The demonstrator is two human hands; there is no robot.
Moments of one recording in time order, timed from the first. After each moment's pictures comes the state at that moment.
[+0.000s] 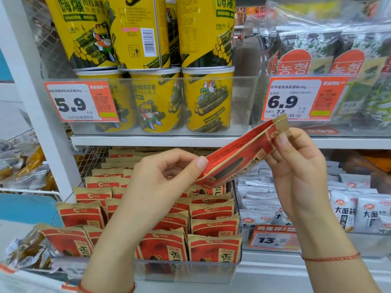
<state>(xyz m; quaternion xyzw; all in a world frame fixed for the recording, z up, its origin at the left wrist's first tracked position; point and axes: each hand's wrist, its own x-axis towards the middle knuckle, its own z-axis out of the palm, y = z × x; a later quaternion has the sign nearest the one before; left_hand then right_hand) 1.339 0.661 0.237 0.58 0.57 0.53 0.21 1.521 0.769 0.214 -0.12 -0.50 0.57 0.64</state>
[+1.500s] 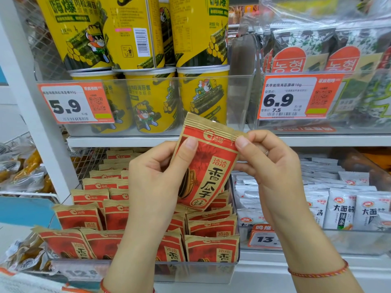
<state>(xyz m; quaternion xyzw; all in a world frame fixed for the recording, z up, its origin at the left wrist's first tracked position) 1.367 0.670 0.237 0.47 0.49 0.71 0.18 1.498 0.737 0.230 -0.19 -0.56 0.55 0.59</state>
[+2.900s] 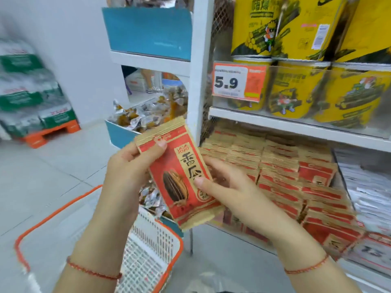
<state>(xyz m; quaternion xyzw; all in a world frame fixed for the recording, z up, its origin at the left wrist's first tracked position) 1.211 0.494 0.221 0.26 0.57 0.76 0.16 1.346 0.614 0.208 -0.08 -0.77 0.60 0.19</state>
